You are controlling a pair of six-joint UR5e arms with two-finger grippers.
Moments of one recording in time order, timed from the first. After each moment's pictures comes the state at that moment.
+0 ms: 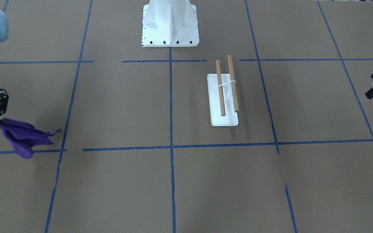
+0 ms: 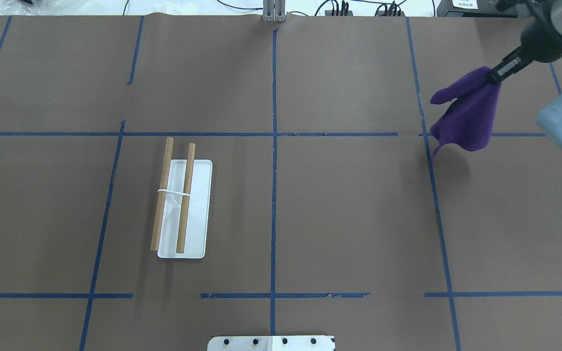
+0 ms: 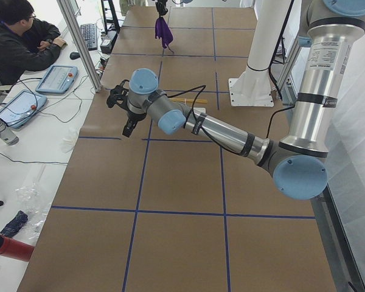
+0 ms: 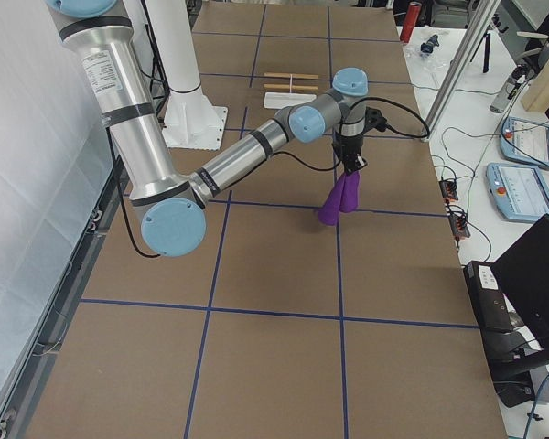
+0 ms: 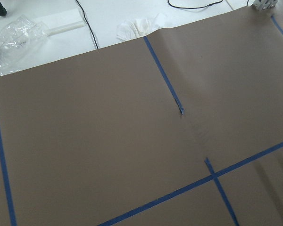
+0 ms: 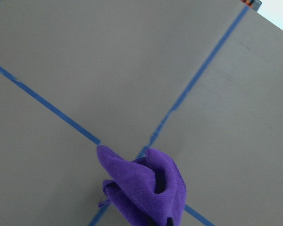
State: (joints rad) left arm -1.36 -1.77 -1.80 -1.98 -2.41 -0.56; right arm 1.12 -1.21 1.88 -1.62 2.19 0.11
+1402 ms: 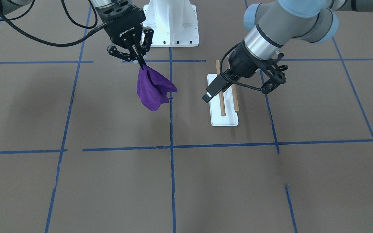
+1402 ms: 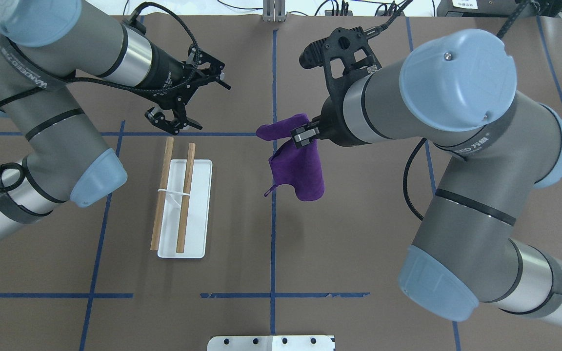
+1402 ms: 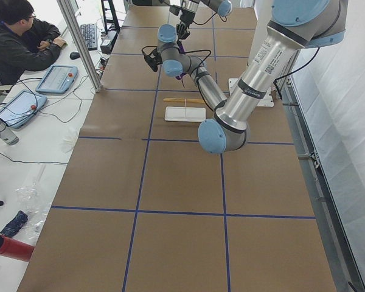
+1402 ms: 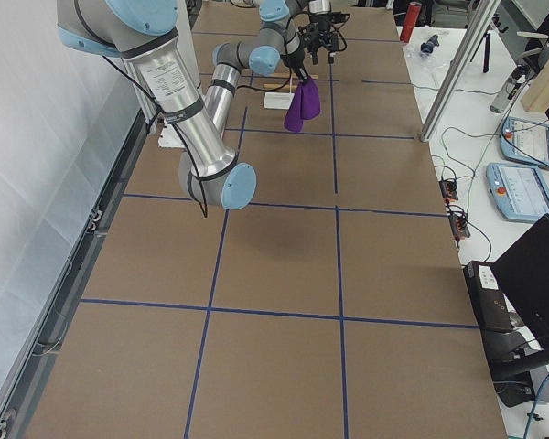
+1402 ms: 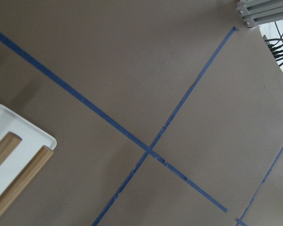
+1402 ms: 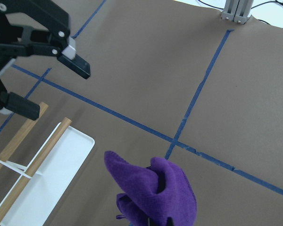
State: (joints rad) left arm -0.79 -2.20 -1.77 -1.98 -2.16 -2.09; right arm 0.59 -0.92 2.09 -1.61 1.75 0.79
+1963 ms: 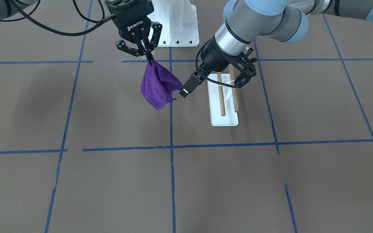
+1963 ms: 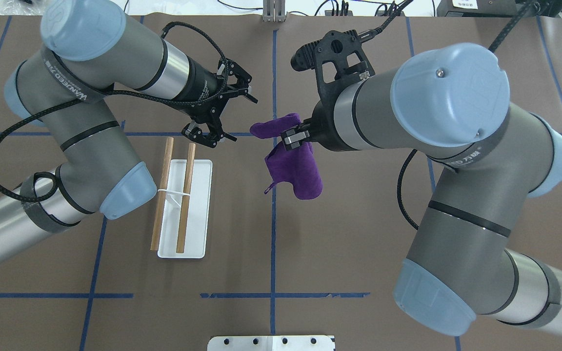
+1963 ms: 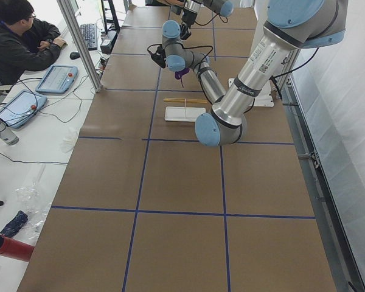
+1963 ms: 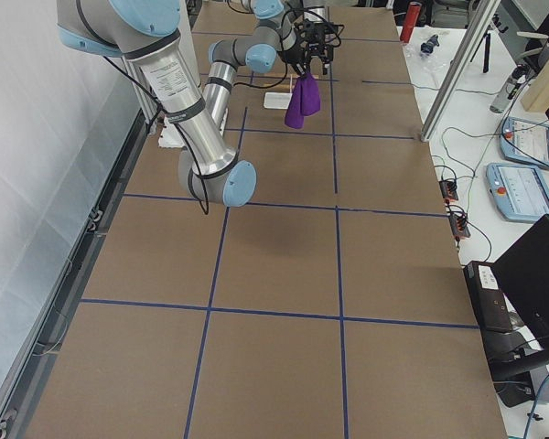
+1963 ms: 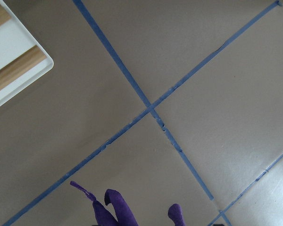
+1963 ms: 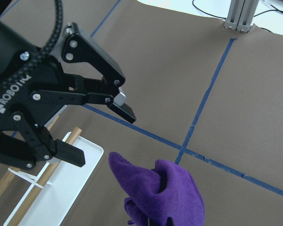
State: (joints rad) left arm -0.74 -2.26 -1.74 -1.98 -2.14 -2.26; right arm 0.57 -0.92 2.10 -1.59 1.70 0.83
